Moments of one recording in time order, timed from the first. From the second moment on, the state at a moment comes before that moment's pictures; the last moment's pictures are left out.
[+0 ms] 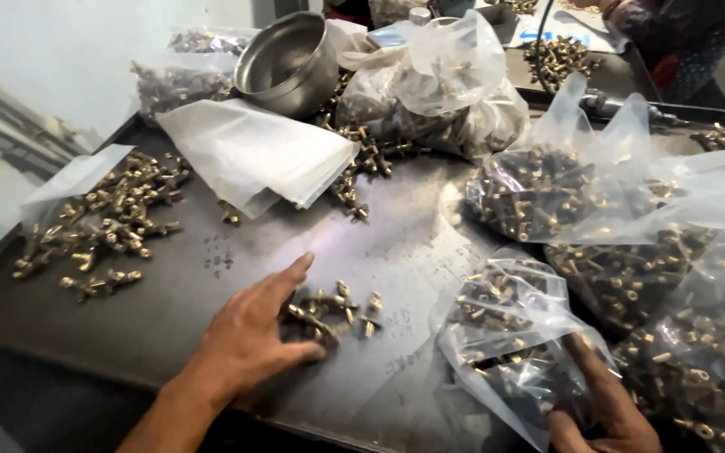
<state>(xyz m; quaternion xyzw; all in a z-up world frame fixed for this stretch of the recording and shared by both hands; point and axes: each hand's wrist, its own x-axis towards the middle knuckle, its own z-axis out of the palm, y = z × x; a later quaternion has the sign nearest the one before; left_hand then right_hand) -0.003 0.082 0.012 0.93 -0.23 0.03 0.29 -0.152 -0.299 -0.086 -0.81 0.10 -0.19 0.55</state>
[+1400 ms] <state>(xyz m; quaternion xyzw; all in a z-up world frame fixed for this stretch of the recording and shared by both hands) -0.028 0.009 0.004 0.96 -0.21 0.04 0.16 -0.149 -0.302 -0.096 -0.77 0.07 -0.22 0.59</state>
